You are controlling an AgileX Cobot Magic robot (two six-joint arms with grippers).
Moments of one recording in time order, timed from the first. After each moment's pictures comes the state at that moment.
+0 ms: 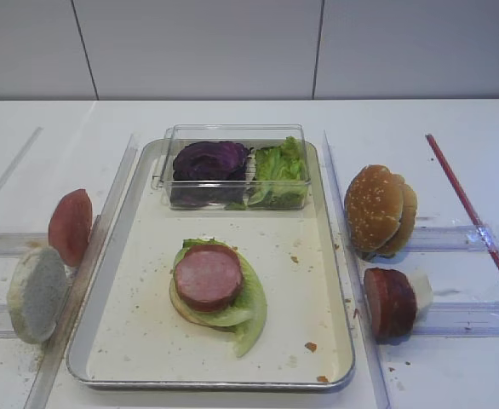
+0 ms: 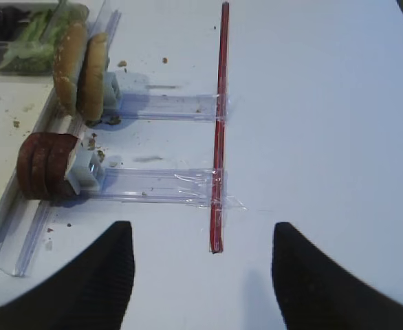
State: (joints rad) left arm 0.00 -0.02 -0.49 0.04 1.18 0.01; right arm 0.11 0.01 -0.48 0.00 1.11 0.05
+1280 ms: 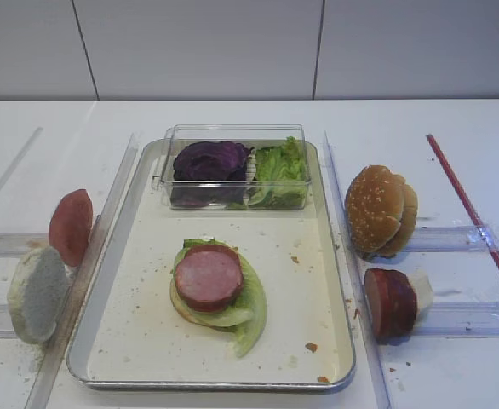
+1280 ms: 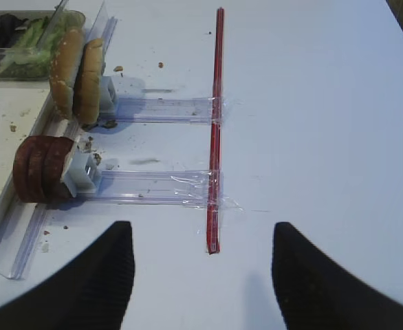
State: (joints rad) left arm 0.00 -0.02 -0.49 0.05 1.18 -0.01; right arm 0.11 -0.02 -0.48 -0.01 1.12 0.06
